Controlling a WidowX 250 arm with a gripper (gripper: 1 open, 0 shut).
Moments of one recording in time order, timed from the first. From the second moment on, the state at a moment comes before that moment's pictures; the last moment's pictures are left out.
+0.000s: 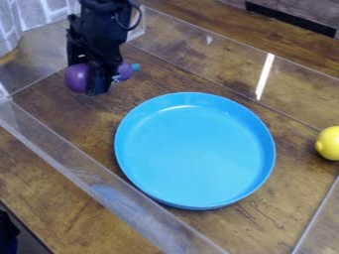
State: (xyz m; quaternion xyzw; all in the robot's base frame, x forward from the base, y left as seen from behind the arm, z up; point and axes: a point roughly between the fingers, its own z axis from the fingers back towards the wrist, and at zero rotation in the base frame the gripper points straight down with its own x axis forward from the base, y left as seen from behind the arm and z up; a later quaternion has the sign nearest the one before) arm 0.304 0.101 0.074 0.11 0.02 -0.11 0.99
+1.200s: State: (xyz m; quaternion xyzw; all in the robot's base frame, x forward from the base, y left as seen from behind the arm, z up) arm 0.312 0.135 0.032 0.10 0.03 -0.10 0.99
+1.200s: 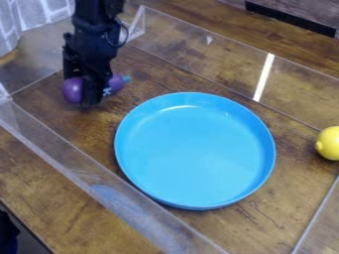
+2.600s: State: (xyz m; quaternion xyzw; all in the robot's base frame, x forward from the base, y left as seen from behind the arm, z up) arm 0.314 0.152 0.029 0.09 0.02 -0.07 0.99
